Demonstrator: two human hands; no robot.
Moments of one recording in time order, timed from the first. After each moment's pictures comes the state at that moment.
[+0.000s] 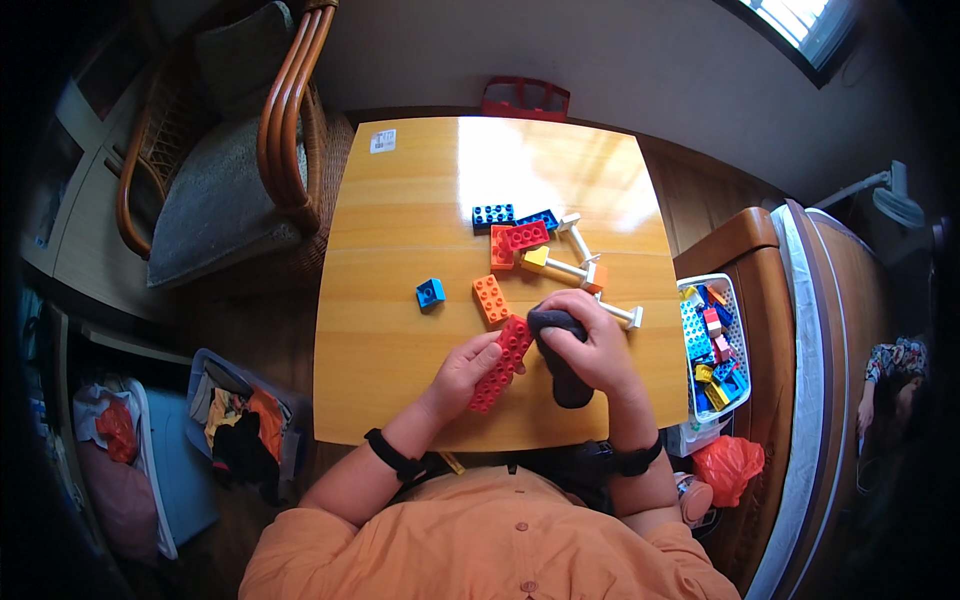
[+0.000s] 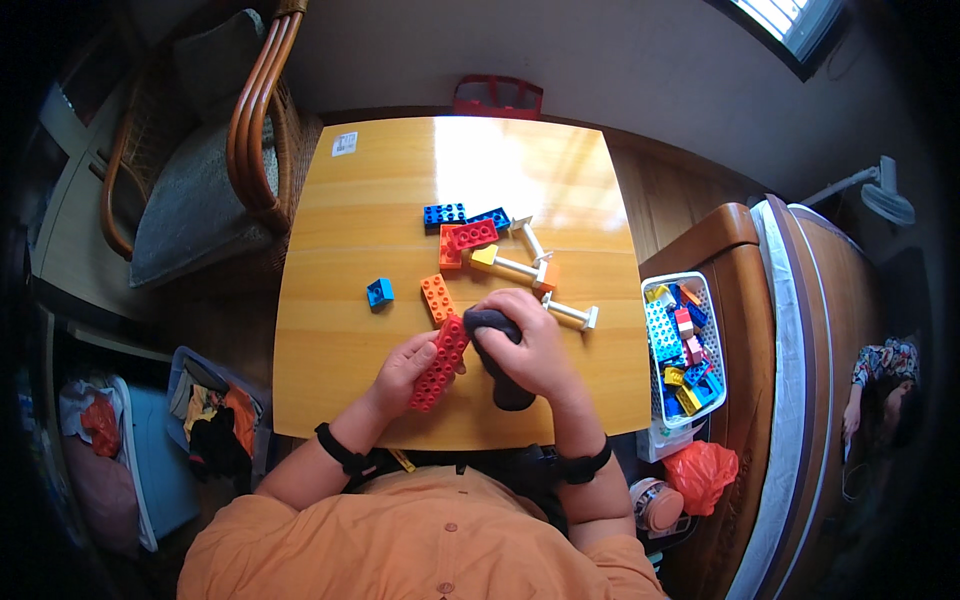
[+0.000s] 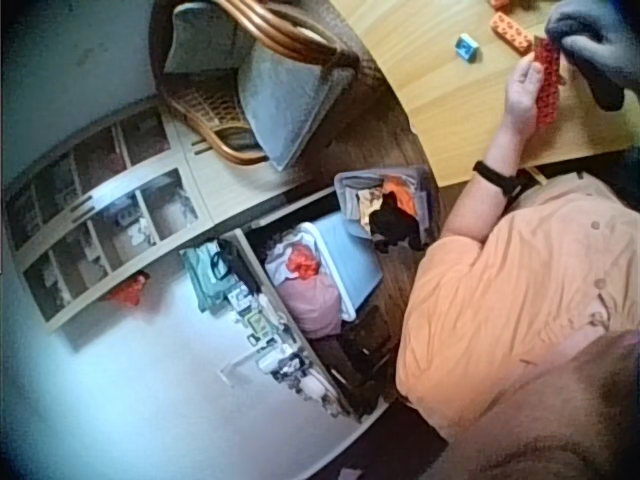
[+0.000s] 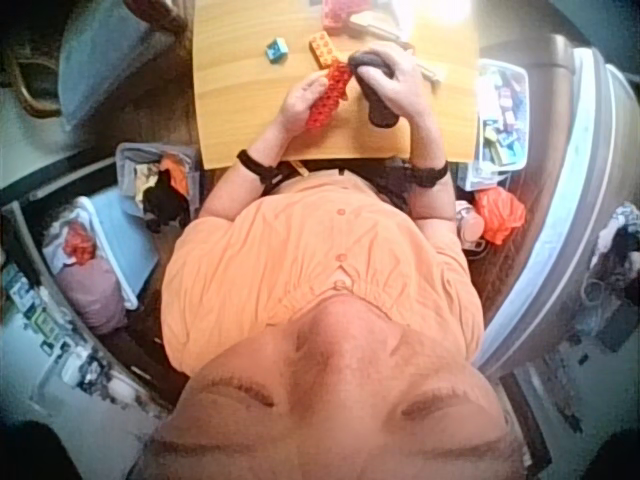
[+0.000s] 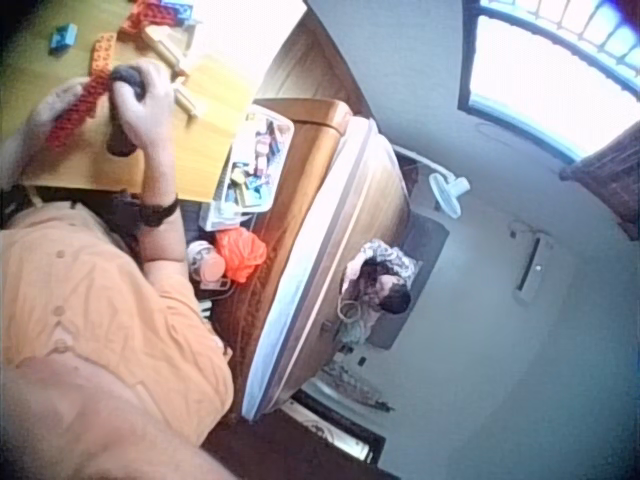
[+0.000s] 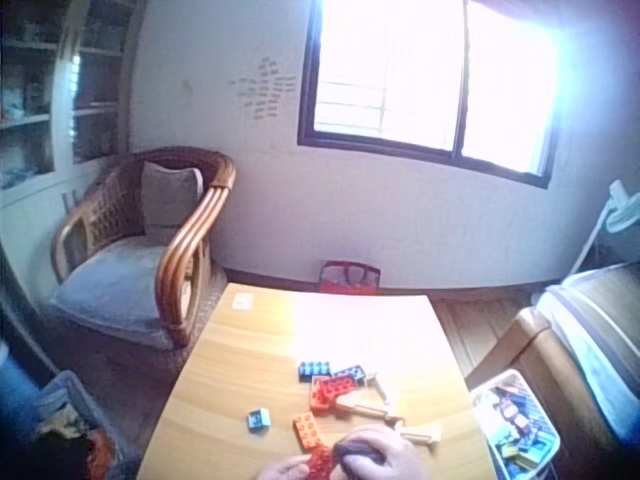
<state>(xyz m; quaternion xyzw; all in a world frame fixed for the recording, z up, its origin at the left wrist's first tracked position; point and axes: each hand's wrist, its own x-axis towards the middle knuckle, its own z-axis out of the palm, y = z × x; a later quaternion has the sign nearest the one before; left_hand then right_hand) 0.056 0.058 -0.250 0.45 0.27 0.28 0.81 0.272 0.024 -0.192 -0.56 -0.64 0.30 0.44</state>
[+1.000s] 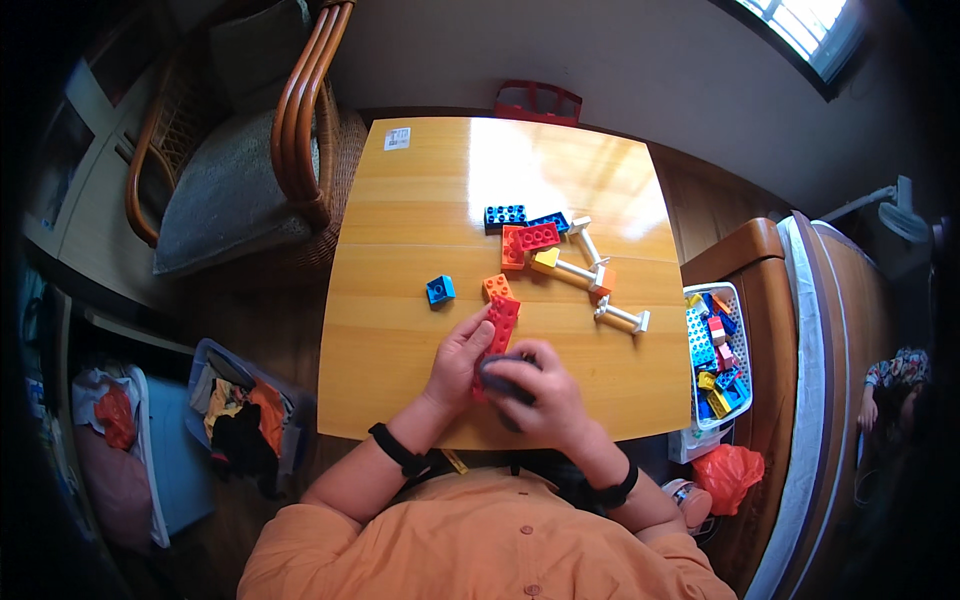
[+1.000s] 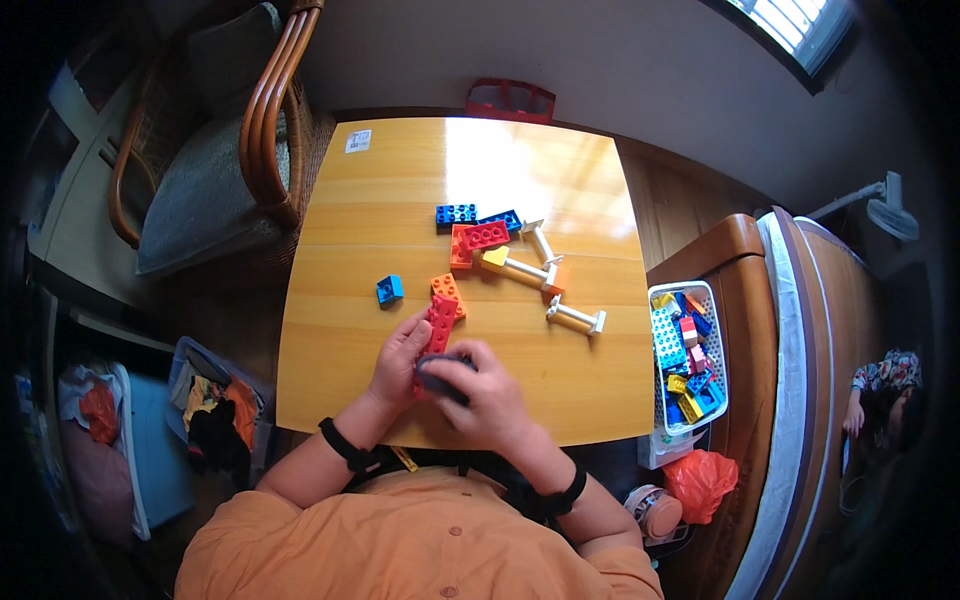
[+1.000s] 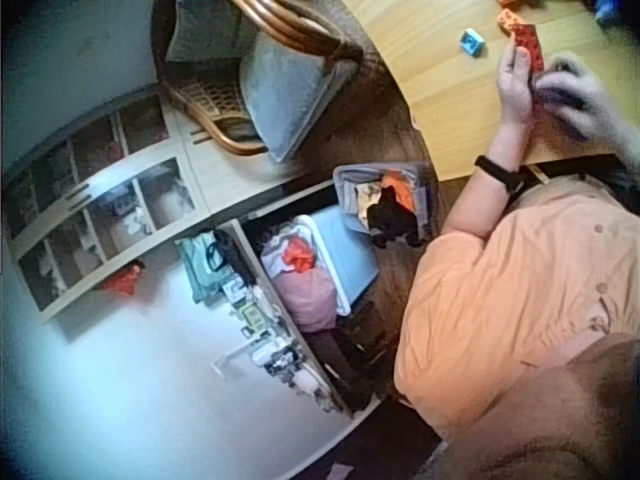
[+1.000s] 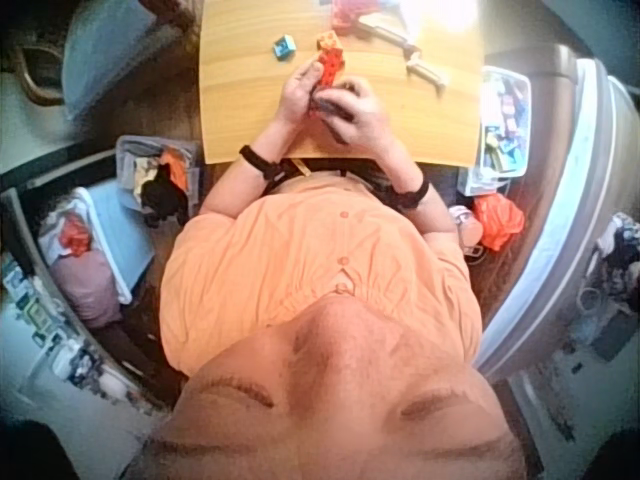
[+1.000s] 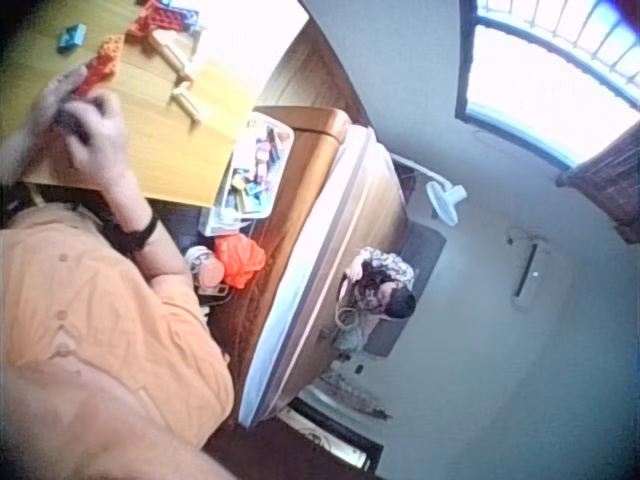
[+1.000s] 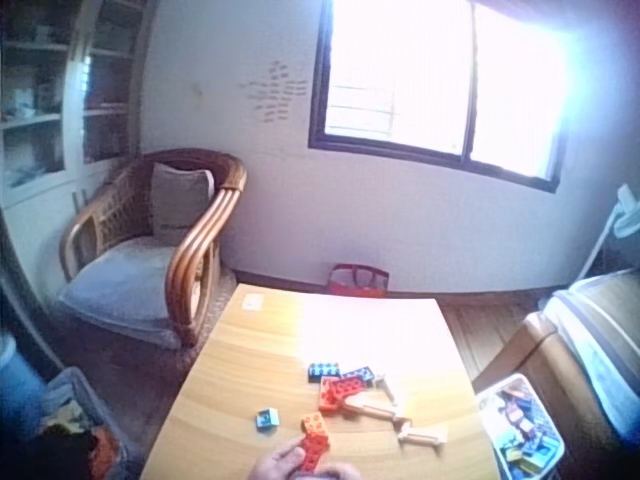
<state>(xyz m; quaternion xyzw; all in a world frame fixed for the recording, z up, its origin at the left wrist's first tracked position) 0.061 0.064 -0.266 0.33 0.24 0.41 0.82 0.204 -0.016 -0.208 -0.53 -0.70 0.21 0.44</state>
